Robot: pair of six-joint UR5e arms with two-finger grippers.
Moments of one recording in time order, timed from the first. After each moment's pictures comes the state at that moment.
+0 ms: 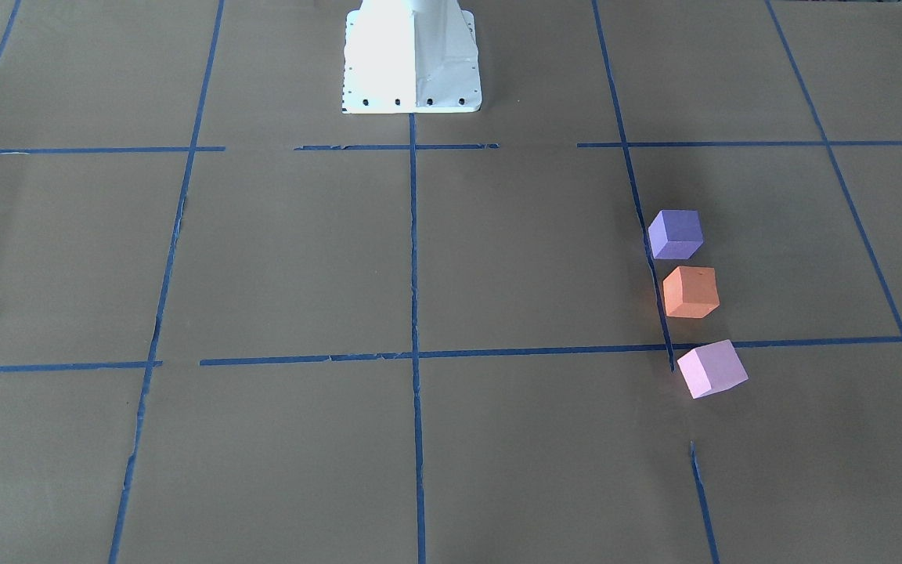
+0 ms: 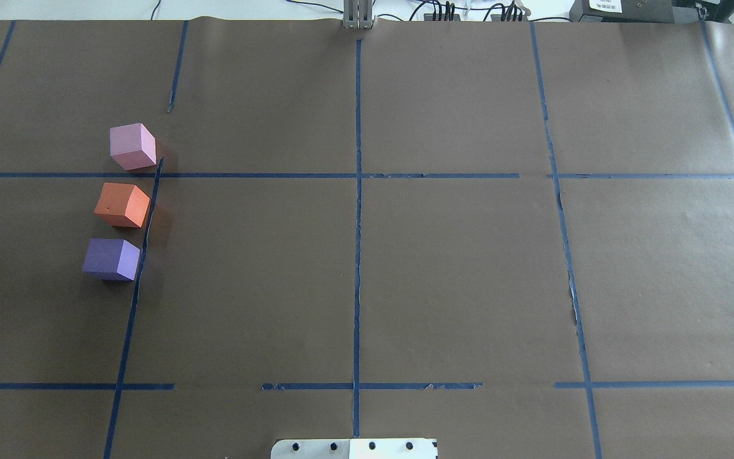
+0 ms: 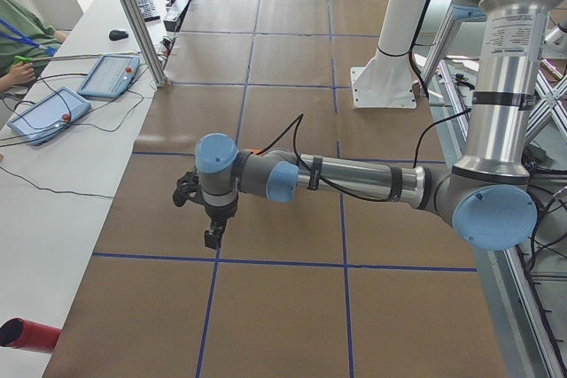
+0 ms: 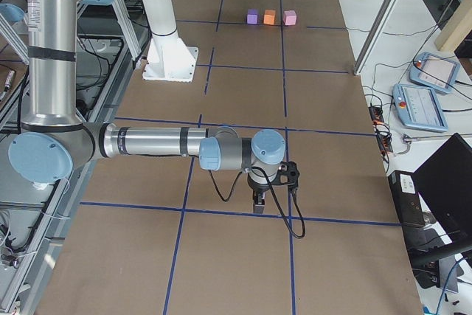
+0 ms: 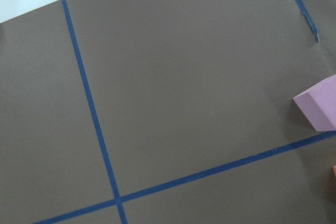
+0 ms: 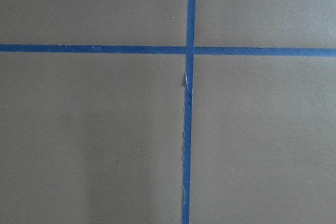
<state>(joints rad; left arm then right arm) -1.52 -1.61 -1.58 -1.68 -2.28 0.08 1.52 -1.65 1.67 -1.56 2.37 0.06</state>
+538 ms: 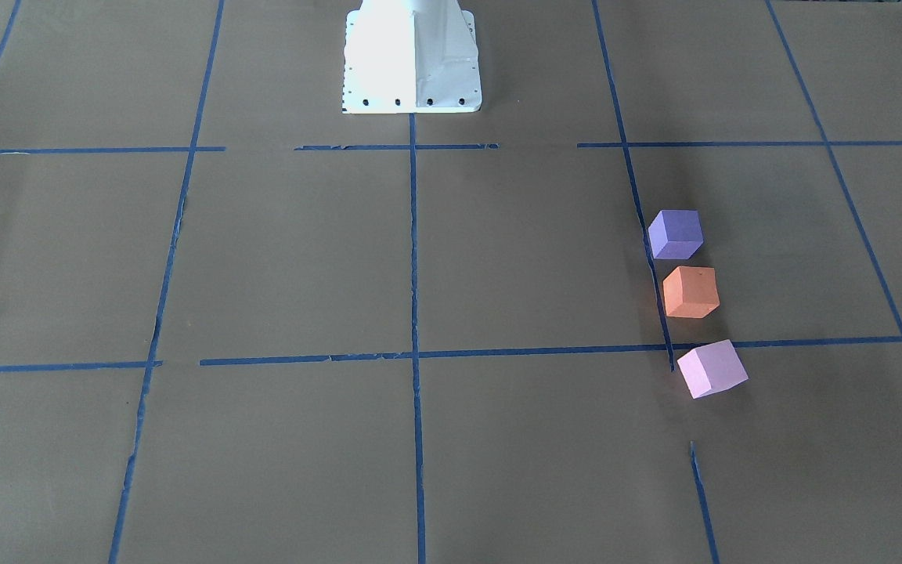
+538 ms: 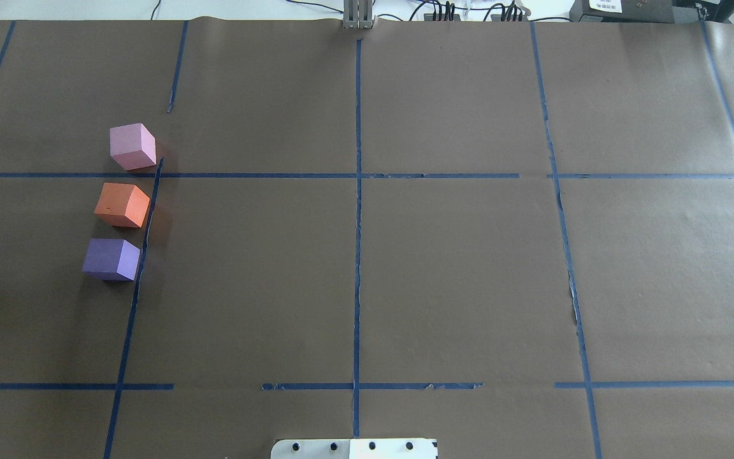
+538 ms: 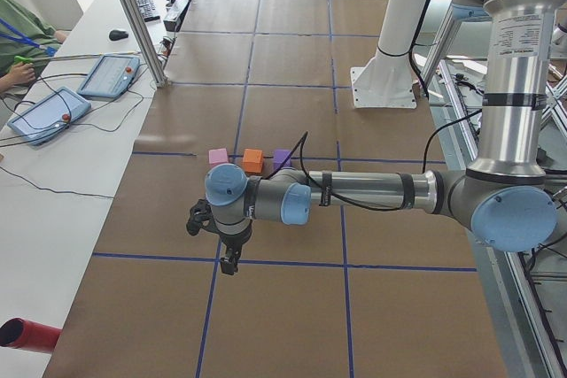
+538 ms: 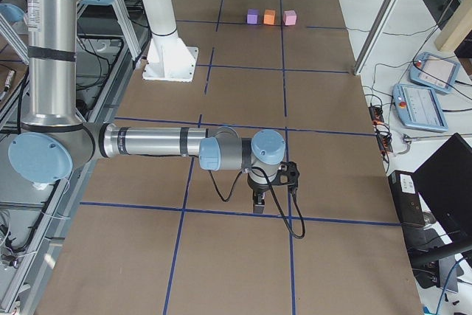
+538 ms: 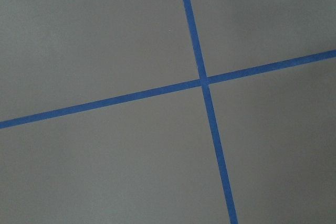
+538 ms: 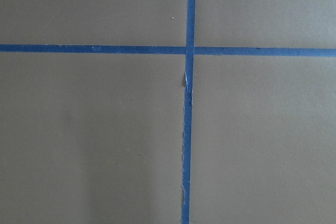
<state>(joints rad) -1.53 -1.57 -1.57 -1.67 -2.30 0.12 1.52 -1.65 1.67 -1.56 2.37 0.06</state>
